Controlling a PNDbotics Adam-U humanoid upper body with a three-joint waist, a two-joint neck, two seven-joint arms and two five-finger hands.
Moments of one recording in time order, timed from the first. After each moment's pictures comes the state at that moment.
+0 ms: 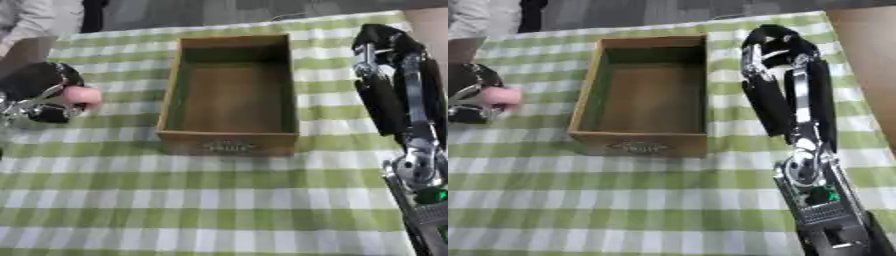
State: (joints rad) left arm -0.98 0.54 0.11 -0.65 -1.46 -0.67 0.16; right arm -0.45 -0.24 0.25 -1.98 0.52 0.42 -0.29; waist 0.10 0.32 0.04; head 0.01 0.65
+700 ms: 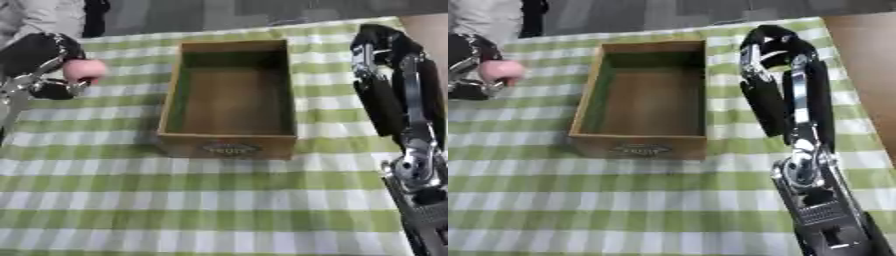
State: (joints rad) left arm -1.04 0.52 0.11 -0.74 -1.37 -0.72 0.15; right arm -0.45 -0.23 0.25 -1.98 0.53 0.41 -0.29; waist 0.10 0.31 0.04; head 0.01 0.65
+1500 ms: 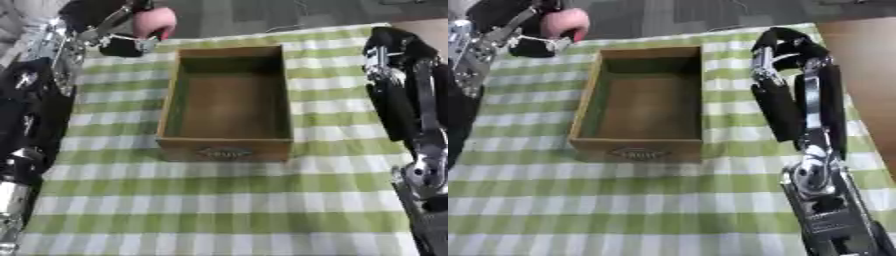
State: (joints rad) left arm -1.15 0.31 0.11 -0.92 -1.31 -0.69 0.10; right arm -0.46 -0.20 0.25 -1.98 0.53 0.39 -0.29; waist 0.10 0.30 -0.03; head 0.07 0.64
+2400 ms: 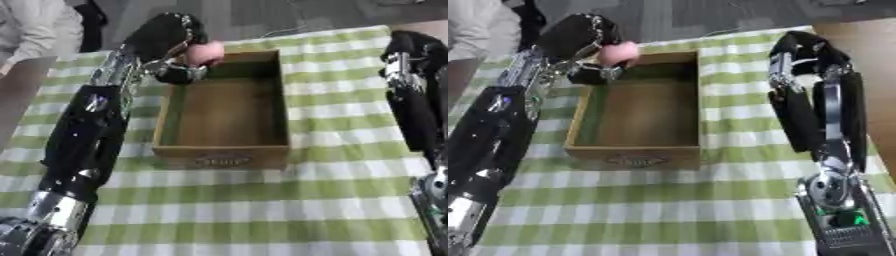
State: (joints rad) left arm -1.11 0.21 0.12 -0.87 -1.53 -0.67 0.17; right arm -0.48 -0.20 0.25 -1.98 0.53 0.38 -0.30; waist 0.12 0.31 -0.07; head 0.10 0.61
